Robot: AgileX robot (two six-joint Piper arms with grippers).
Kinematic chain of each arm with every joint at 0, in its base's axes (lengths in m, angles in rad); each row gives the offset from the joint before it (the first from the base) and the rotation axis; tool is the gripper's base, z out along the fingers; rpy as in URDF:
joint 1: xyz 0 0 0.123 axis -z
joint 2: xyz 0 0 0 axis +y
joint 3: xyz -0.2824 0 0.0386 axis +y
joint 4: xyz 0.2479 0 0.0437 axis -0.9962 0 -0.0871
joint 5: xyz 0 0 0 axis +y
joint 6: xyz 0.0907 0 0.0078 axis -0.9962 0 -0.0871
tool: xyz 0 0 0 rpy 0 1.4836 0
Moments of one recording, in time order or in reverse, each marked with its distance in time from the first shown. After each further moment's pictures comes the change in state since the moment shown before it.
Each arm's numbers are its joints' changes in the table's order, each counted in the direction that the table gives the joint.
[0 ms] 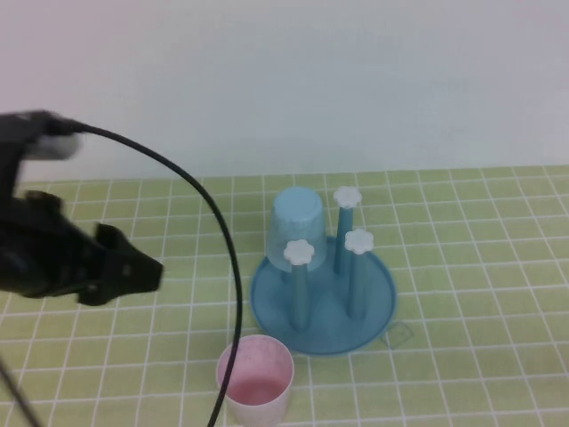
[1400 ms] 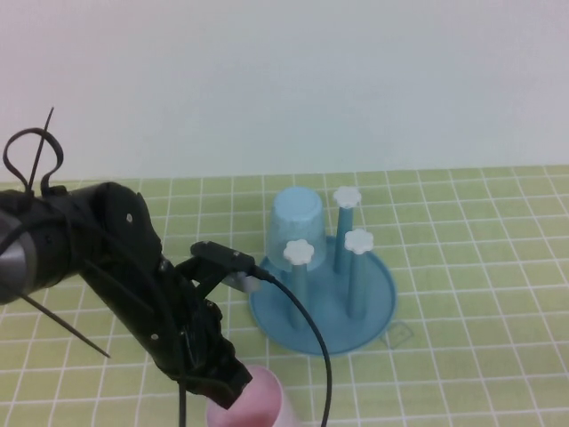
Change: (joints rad) right arm 0.000 0.000 0.000 -0.028 -0.002 -0.006; left arm 0.283 0.456 -0.023 -0.108 0.024 -0.097
